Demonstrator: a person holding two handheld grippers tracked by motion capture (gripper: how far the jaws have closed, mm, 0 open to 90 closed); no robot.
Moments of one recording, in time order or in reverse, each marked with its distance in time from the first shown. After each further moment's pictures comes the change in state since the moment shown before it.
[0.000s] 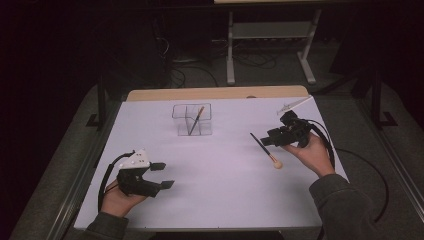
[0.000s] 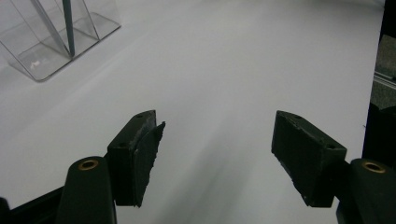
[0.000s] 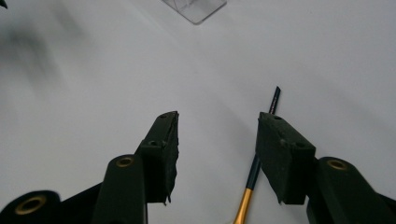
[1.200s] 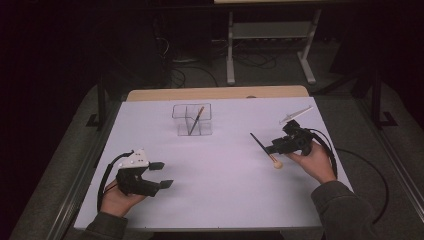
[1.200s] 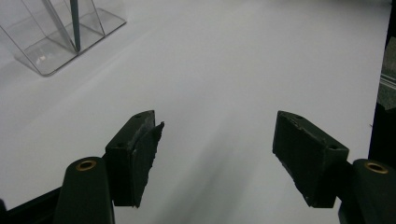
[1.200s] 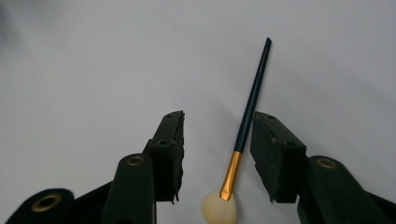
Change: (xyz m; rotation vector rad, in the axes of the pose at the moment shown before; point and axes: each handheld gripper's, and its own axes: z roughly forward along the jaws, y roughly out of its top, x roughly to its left) left arm 0.003 -0.002 -0.001 0.004 0.014 -0.009; right arm -0.011 -0.028 0.015 0.056 -0.033 0.032
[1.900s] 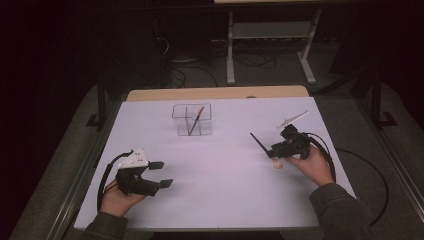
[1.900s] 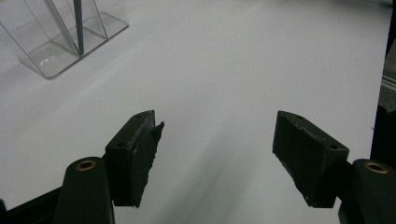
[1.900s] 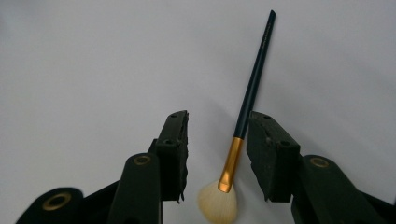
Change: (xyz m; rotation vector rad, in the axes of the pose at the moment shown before) left arm -0.001 0.000 0.000 -0.019 0.006 -0.010; right arm -0.002 -0.009 0.015 0.053 -0.012 0.004
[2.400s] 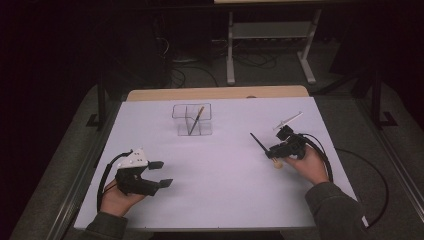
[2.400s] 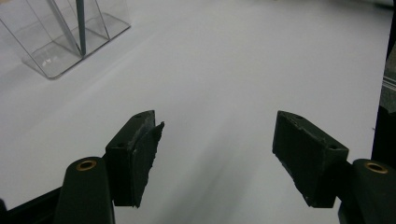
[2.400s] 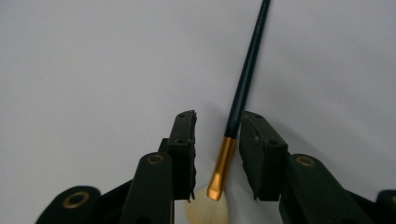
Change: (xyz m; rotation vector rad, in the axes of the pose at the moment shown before) left arm 0.001 0.000 -0.001 0.005 0.003 0.005; right arm -0.005 0.001 0.016 0.049 -0.030 0.011
